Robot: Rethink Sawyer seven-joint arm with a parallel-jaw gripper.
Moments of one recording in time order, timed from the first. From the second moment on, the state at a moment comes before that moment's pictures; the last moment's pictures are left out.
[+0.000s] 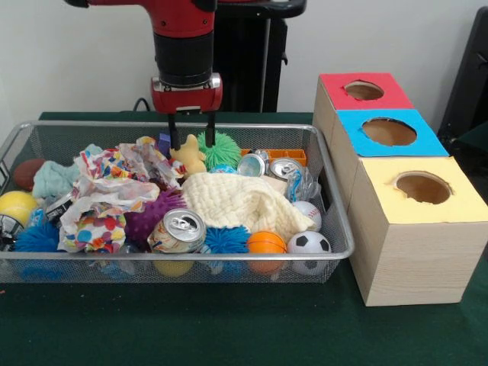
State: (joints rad) arm -0.71 -0.65 0.35 1.91 -0.63 0.41 1.71
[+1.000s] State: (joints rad) arm -0.78 -0.57 0.36 1.89 -0.69 0.41 1.71
